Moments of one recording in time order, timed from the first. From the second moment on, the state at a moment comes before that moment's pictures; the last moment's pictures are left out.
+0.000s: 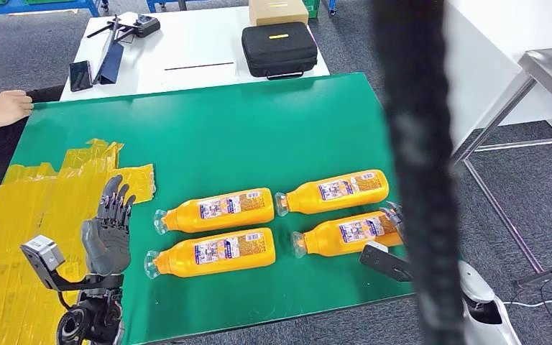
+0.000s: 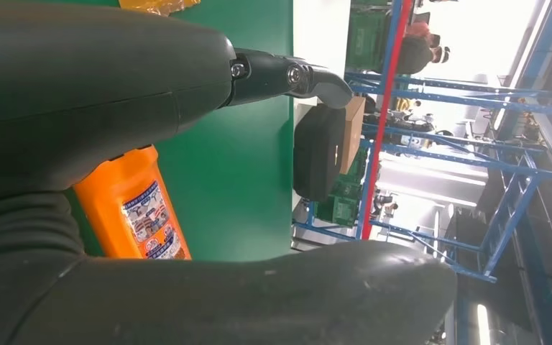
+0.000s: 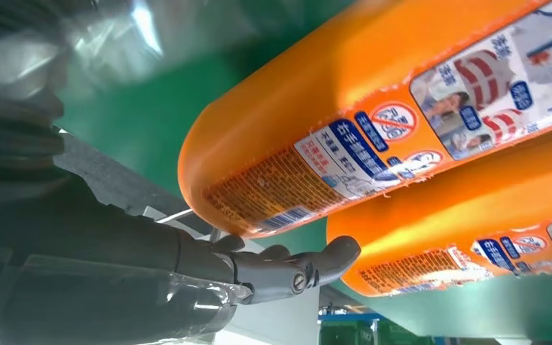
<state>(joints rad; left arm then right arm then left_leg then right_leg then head) -0.05 -0.13 0.00 -1.44 0.10 -0.25 -0.48 0.05 -0.31 0.03 -1.53 0.95 0.10 -0.11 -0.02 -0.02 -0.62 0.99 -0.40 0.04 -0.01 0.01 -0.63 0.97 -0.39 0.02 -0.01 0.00</state>
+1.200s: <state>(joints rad) -0.09 -0.12 -0.02 -1.39 0.16 -0.25 -0.48 -0.17 -0.46 0.28 -1.24 0.99 0.20 -0.12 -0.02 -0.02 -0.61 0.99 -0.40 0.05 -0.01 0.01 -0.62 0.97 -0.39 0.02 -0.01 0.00</state>
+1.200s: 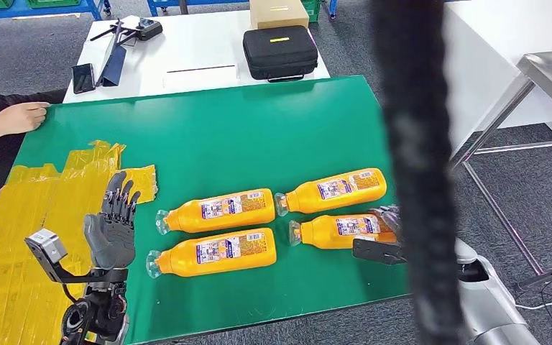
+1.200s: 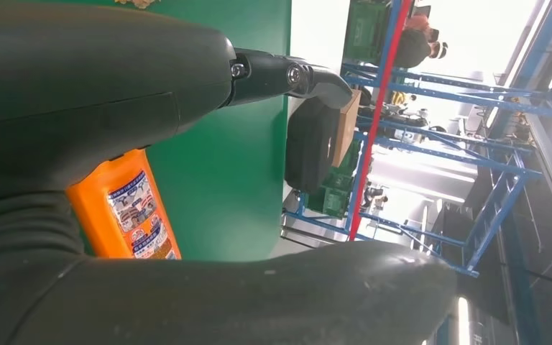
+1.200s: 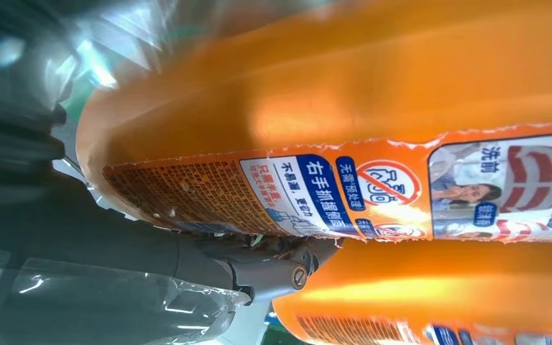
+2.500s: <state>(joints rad) -0.17 -0.16 -0.14 -1.40 0.54 -0.33 -0.33 -0.48 0.00 0.17 -1.11 0.32 -0.04 -0.32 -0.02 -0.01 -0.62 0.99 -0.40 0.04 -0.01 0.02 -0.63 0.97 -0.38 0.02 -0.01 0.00</state>
